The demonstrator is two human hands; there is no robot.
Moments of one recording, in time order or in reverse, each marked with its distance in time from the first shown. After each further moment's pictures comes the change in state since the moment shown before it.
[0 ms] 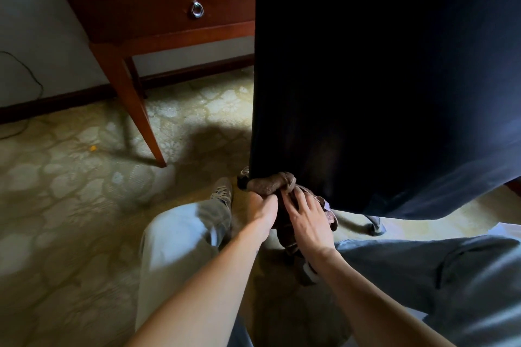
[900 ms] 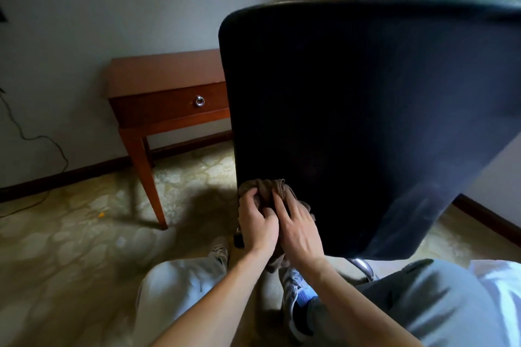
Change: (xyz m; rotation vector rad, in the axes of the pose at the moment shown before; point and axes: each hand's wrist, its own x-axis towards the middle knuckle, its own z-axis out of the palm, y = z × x) left_hand -0.098 0.067 0.004 -0.072 0.220 0.683; right_hand 0.008 0.008 -0.126 0.269 0.425 0.010
